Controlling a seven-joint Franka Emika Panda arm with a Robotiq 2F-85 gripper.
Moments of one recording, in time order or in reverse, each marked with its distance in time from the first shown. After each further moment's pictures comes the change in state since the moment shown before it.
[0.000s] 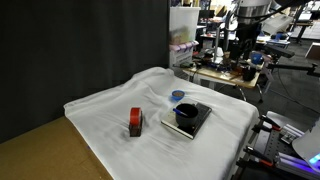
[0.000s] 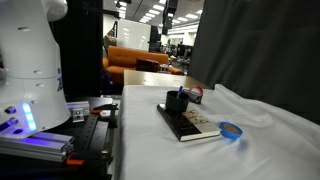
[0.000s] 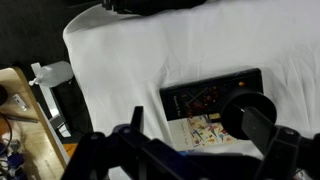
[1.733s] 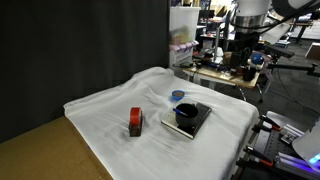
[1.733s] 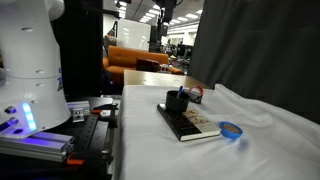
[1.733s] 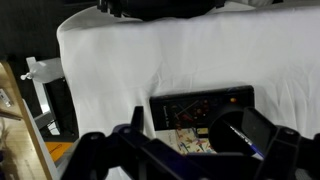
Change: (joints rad) arm 0.078 0.030 -0.001 -0.037 -0.011 0.026 -0.005
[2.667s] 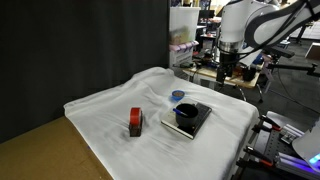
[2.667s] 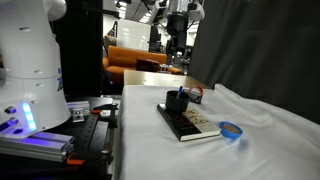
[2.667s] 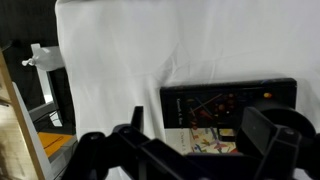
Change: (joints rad) arm -0.050 0.250 -0.029 -0.028 -0.150 0.271 0.007
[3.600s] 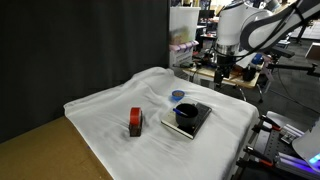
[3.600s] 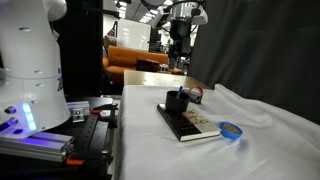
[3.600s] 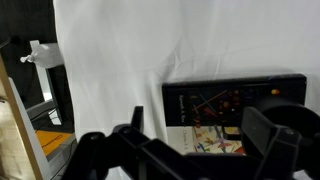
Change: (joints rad) arm -0.004 0.052 -0.017 0.013 -0.028 0.041 0.000
